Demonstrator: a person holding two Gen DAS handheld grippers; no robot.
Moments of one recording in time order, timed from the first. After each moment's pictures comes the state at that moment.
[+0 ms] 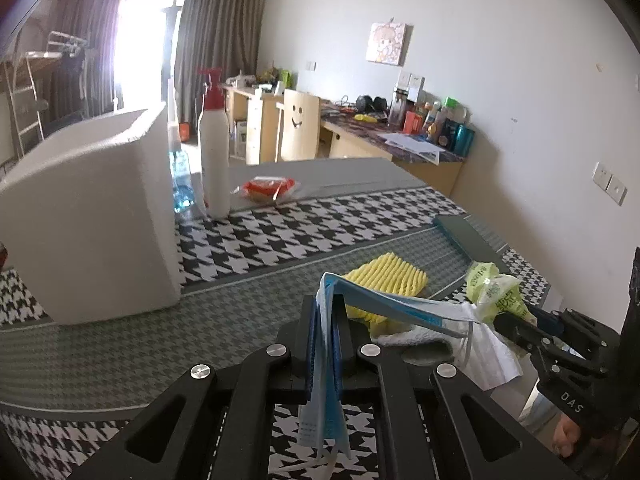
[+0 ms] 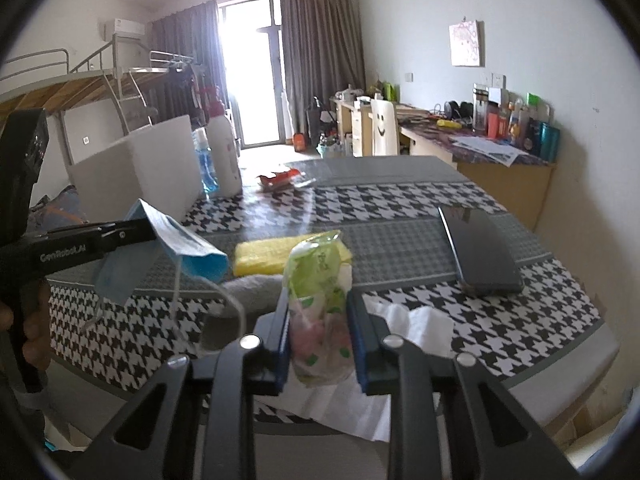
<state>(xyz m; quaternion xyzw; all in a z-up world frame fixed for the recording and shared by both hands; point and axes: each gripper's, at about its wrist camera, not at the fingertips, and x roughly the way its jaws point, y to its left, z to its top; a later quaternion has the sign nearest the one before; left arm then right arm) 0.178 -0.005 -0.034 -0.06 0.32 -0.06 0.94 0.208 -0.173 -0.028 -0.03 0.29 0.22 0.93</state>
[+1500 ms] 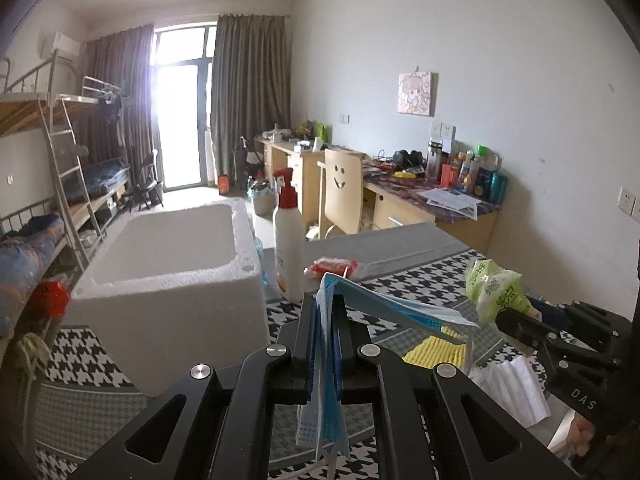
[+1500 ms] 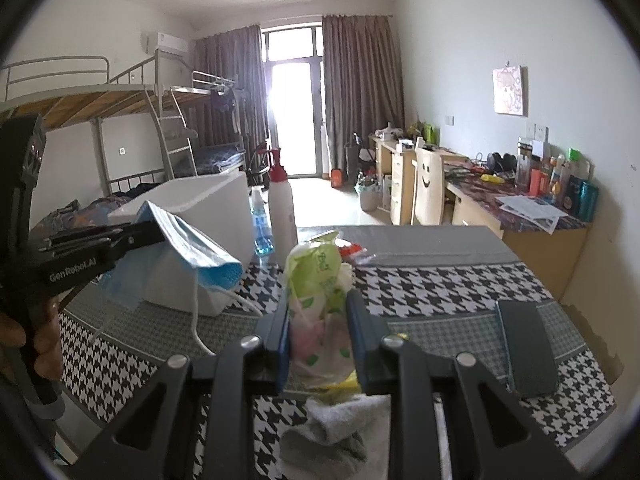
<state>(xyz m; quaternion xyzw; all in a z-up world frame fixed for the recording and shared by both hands) 0.168 0.048 0.024 -0.03 0.23 0.02 0.97 0.231 -0.109 0.032 -0.04 0.22 0.28 0.93</state>
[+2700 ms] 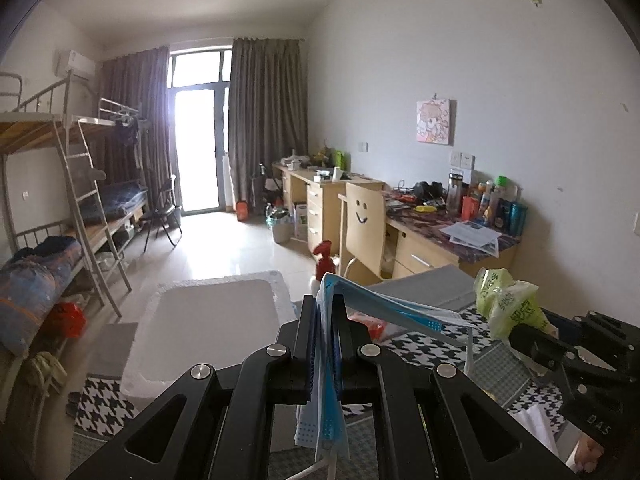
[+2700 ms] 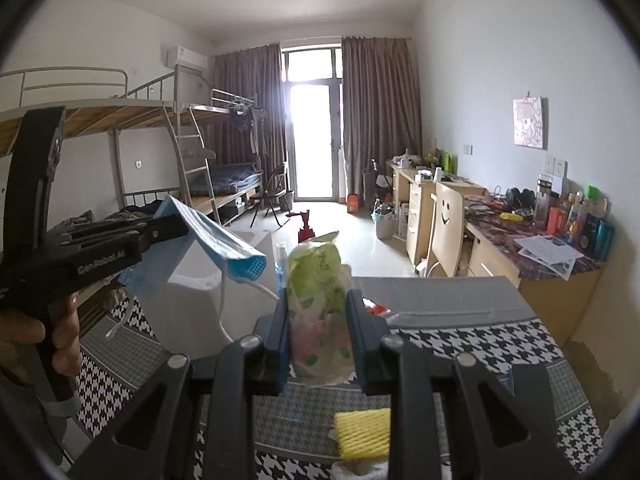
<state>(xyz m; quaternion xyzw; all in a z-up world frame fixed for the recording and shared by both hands) 0.197 0.080 0.077 -0.02 0.19 0.05 0.98 0.246 -0.077 0.085 -0.04 0.18 0.31 0.93</state>
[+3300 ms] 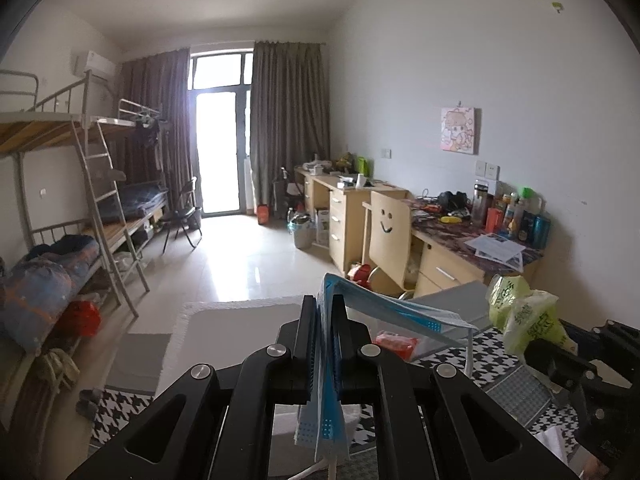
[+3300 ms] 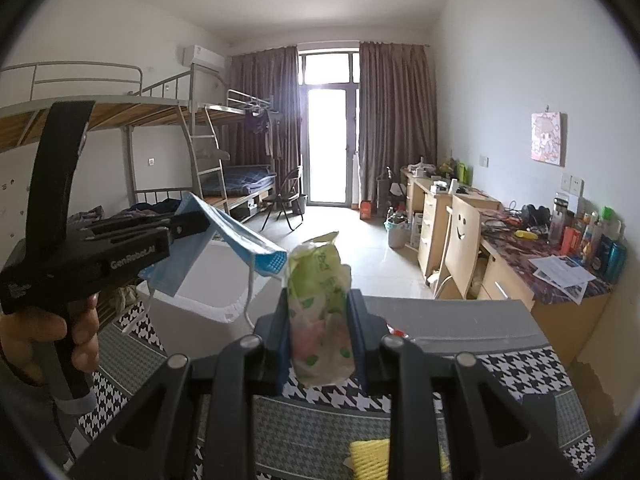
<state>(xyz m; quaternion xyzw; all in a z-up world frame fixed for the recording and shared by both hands) 0.217 0.105 0.090 -0.02 0.19 0.09 0.98 0.254 -0.051 0.103 -0.06 0.17 0.33 0.93</state>
